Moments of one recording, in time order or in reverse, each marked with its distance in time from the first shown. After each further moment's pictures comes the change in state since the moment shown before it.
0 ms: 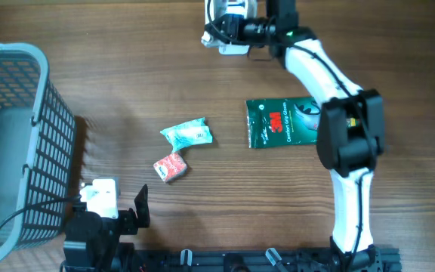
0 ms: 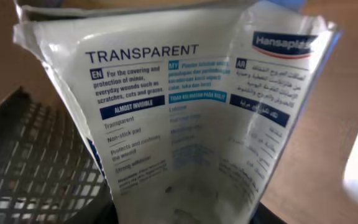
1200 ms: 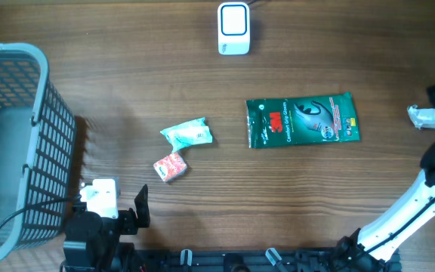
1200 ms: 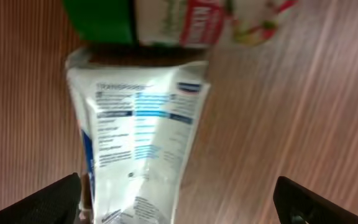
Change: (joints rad) left arm 0.000 -0.001 0.000 0.000 0.000 0.000; right arm -0.912 -0.119 0.005 -1.019 1.121 0.176
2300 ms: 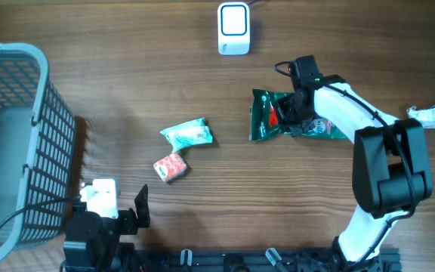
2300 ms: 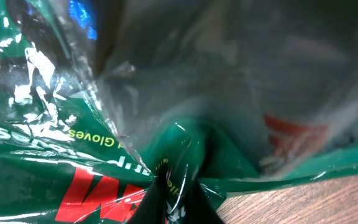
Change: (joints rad) left arm 0.000 0.000 0.000 0.000 0.000 0.000; right arm 0.840 -0.296 -0.685 0.418 -0.409 0.627
